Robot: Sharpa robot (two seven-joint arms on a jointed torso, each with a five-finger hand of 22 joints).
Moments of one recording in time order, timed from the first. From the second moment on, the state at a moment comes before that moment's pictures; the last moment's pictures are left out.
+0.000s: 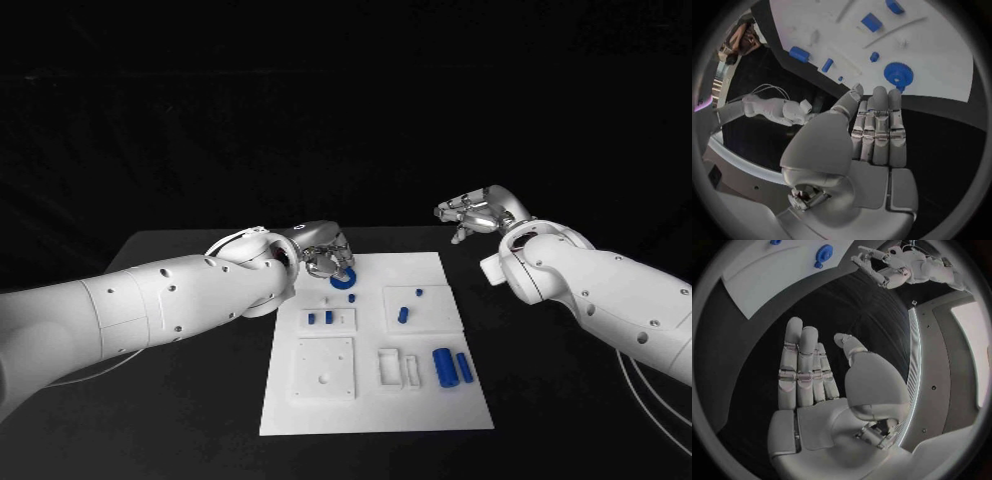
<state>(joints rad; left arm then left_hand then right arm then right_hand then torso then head) 1.39 -0.51 -0.23 1.19 -1.24 -0.31 0.02 1.39 -0.04 0.15 -0.22 0.17 1.14 0.10 0.06 0.07 1.22 0.07 0.07 0.06 1.24 -0.01 0.84 0.29 0.05 1.19 -0.04 0.11 1.29 1.05 -0.73 0.36 1.23 -0.98 -0.44 -0.06 1.16 -0.11 0.17 -0.05 0.66 1.09 0.11 0.07 0.07 1.25 0.06 0.07 0.07 1.43 -0.04 0.52 0.80 0.11 1.47 -0.06 0.13 0.69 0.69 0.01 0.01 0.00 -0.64</state>
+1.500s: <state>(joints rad) 1.32 -0.41 -0.24 1.00 -1.41 -0.20 0.12 1.38 -0.07 0.24 -0.19 0.17 1.11 0.09 0.06 0.07 1.13 0.08 0.06 0.06 1.26 -0.03 1.07 0.29 0.06 1.21 -0.05 0.27 1.31 1.05 -0.71 0.36 1.24 -0.96 -0.44 -0.05 1.17 -0.10 0.11 -0.07 0.67 1.07 0.13 0.07 0.07 1.14 0.09 0.07 0.06 1.42 -0.02 0.51 0.77 0.13 1.47 -0.04 0.16 0.56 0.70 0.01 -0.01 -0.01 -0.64</state>
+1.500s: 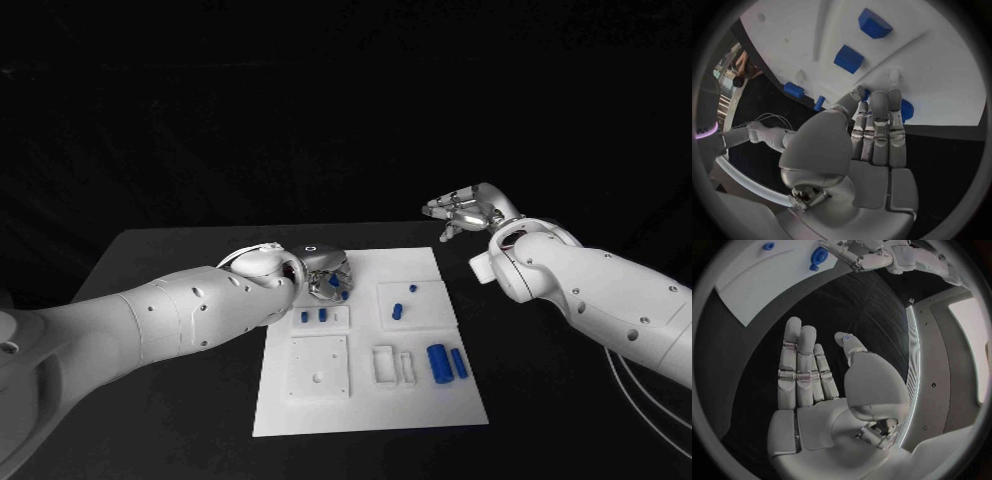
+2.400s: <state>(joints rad) 1.31 -0.39 -0.24 0.97 -1.40 -0.19 0.14 1.37 -0.06 0.27 -0.19 0.16 1.08 0.09 0.06 0.06 1.16 0.06 0.06 0.06 1.27 -0.04 1.10 0.29 0.06 1.20 -0.06 0.31 1.31 1.05 -0.71 0.36 1.24 -0.96 -0.44 -0.04 1.17 -0.10 0.11 -0.07 0.67 1.07 0.13 0.07 0.07 1.14 0.09 0.07 0.06 1.42 -0.02 0.52 0.77 0.13 1.47 -0.04 0.17 0.54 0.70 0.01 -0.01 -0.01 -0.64</state>
